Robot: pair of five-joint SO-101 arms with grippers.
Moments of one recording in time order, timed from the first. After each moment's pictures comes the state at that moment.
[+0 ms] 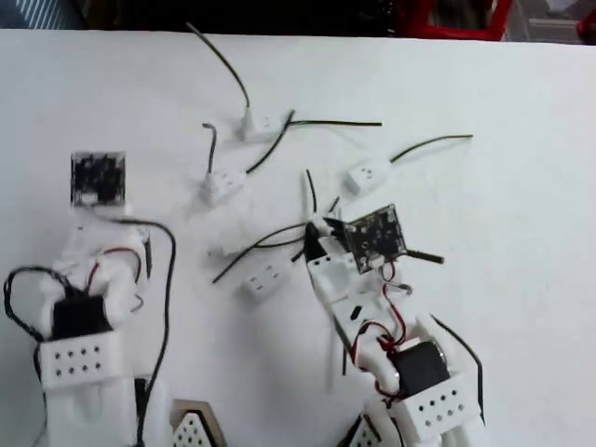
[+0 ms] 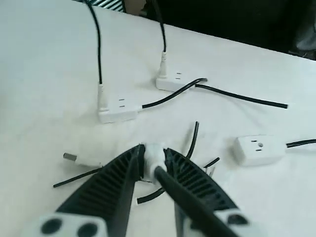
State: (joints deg) left arm -15.4 -61.9 63.7 52.1 -7.9; right arm -27.5 -79.9 75.6 38.2 3.1
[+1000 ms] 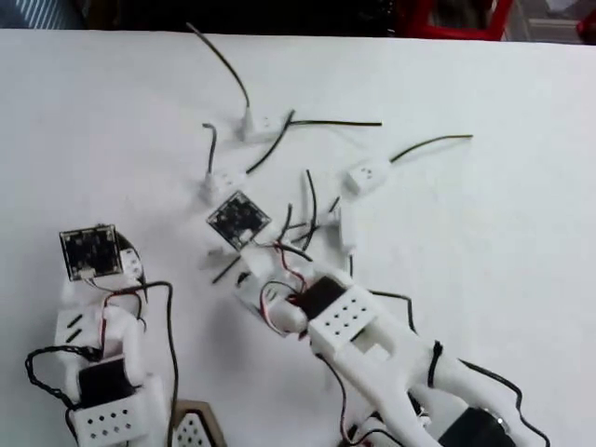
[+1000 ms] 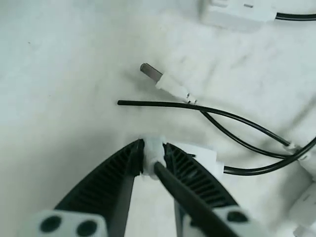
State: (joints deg) left arm -21.4 -103.5 95.3 40.5 -7.9; right arm -45.5 -27.2 55.8 34.4 7.6
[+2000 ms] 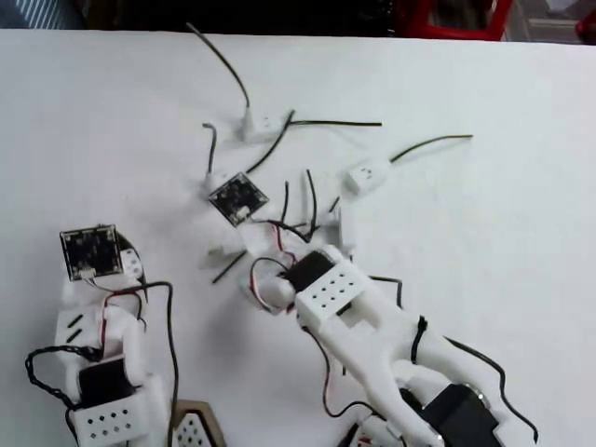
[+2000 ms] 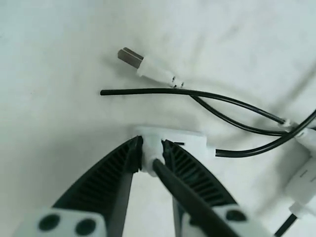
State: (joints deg) left arm -21.3 -103.5 95.5 40.5 -7.9; right arm -43.6 -18.3 46.5 43.6 3.6
